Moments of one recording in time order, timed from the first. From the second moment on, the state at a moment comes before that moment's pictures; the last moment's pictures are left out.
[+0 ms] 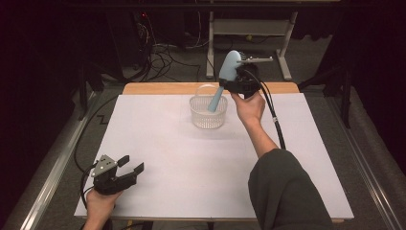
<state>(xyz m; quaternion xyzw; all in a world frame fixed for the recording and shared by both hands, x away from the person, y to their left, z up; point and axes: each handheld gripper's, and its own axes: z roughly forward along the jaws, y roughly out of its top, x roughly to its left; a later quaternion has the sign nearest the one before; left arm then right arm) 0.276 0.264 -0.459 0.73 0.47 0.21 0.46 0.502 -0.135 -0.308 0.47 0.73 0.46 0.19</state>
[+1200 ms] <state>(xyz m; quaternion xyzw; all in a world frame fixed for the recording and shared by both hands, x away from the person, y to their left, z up) 0.274 0.264 -0.457 0.73 0.46 0.20 0.46 0.521 -0.097 -0.365 0.48 0.75 0.43 0.16</state>
